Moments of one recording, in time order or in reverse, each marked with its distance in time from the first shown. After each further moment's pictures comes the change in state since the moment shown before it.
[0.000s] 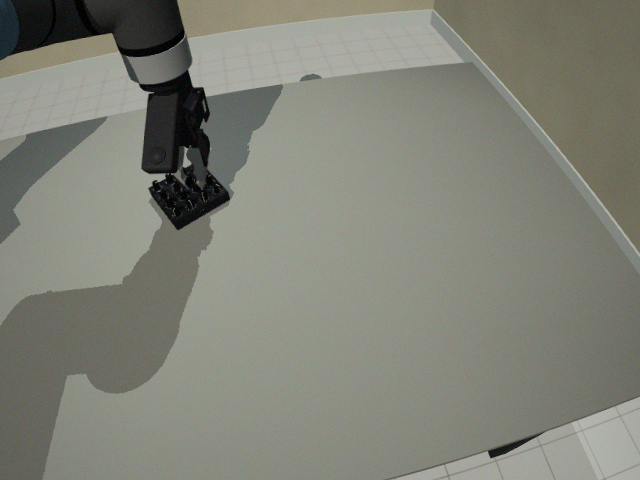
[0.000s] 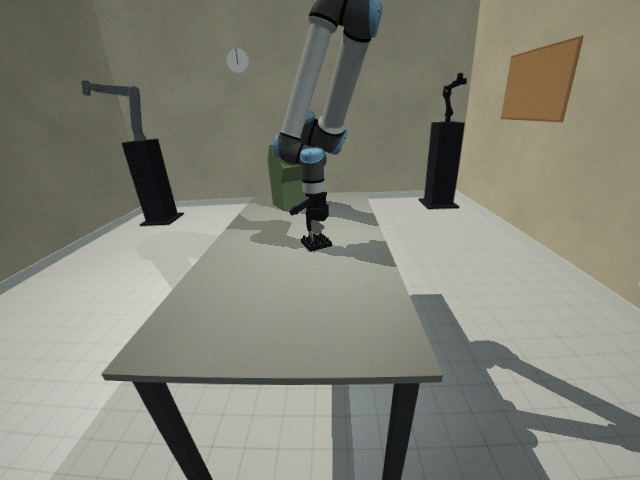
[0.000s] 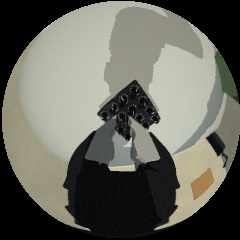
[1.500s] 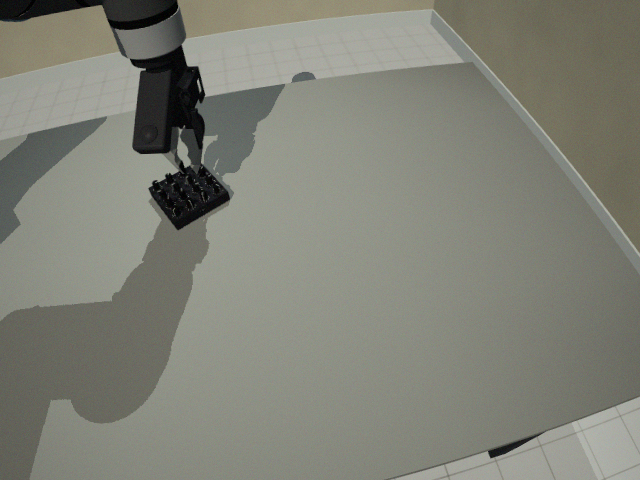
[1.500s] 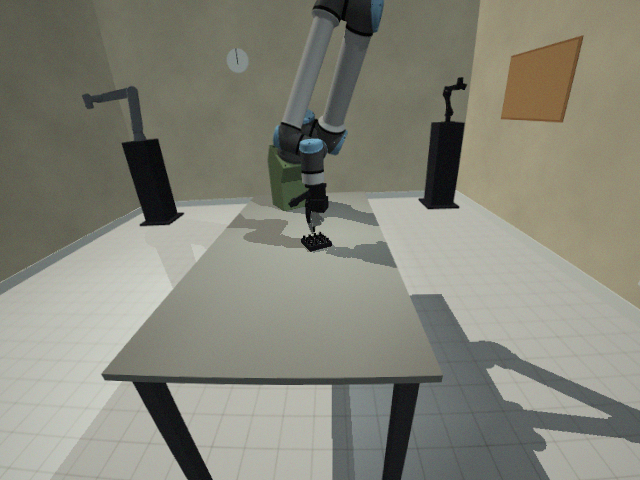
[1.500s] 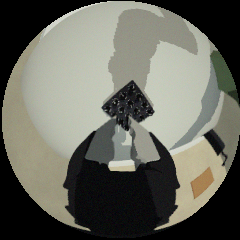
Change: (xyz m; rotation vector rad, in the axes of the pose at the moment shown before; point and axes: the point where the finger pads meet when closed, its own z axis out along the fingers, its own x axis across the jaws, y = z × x) arm 0.000 0.000 -0.037 0.000 0.000 0.000
